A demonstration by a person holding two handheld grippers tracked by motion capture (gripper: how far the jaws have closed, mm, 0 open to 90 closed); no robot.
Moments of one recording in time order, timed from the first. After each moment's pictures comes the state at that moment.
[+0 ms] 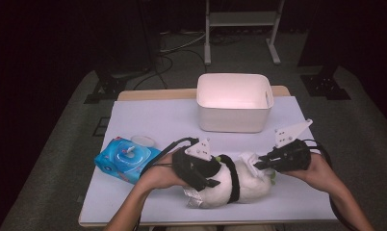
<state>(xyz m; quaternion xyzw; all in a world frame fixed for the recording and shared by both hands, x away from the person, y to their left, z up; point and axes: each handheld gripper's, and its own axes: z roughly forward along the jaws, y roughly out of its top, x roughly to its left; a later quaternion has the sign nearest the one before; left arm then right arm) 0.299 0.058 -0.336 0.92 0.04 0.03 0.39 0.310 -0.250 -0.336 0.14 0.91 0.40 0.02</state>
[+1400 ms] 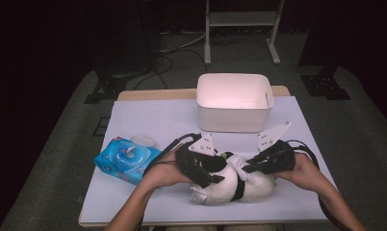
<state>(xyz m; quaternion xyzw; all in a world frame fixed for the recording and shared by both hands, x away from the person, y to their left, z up) 0.301 0.050 -0.324 0.91 0.06 0.06 0.40 0.312 -0.213 -0.340 0.12 0.92 0.37 0.01</state>
